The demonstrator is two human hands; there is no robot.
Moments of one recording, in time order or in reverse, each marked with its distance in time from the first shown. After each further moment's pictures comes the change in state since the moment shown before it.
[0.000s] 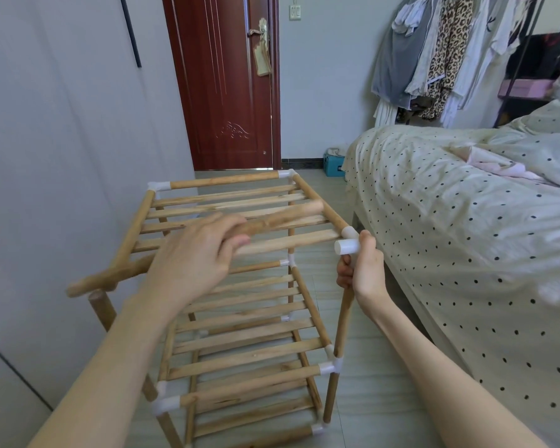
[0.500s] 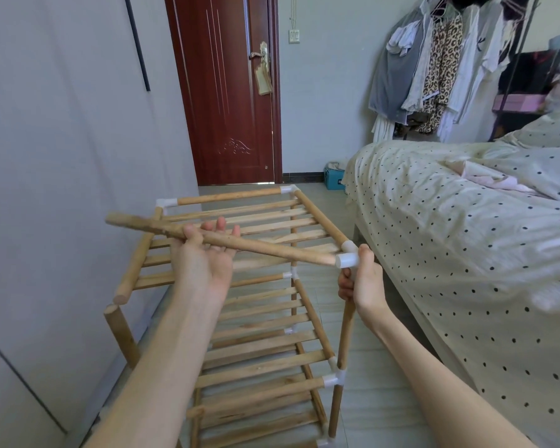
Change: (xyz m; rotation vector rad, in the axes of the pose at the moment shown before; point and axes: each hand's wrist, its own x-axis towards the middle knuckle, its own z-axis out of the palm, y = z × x) left_hand 0.021 0.016 0.011 -2.017 0.693 -0.902; right_hand -0.006 -0.001 0.000 -0.001 -0.031 -0.016
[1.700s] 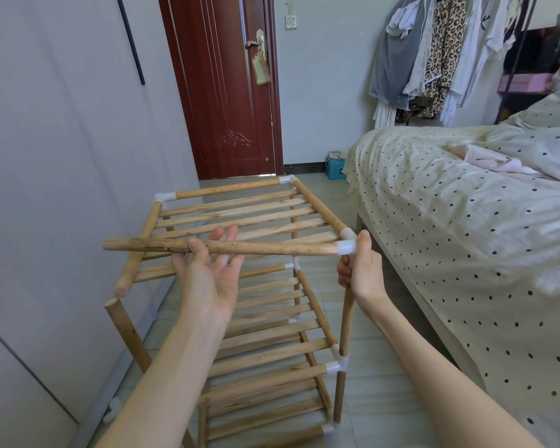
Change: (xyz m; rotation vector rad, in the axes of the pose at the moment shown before) left_hand -0.015 -0.014 -0.031 0.018 -0.045 -0.046; right_hand -0.003 0.000 0.000 -0.011 -0.002 -0.056
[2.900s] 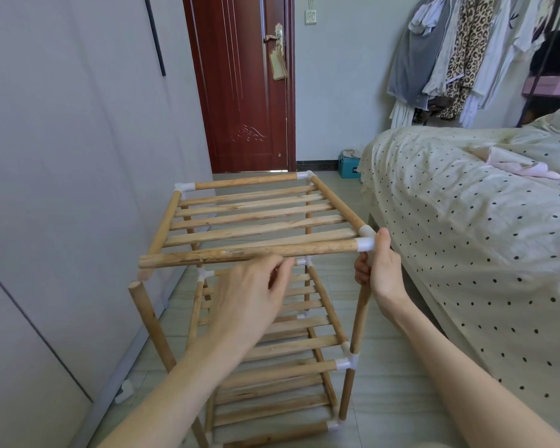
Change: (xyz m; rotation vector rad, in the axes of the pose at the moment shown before) left_hand -0.044 0.005 -0.008 1.808 -0.544 0.764; right_hand 0.000 0.005 -0.001 -0.020 0.016 0.023
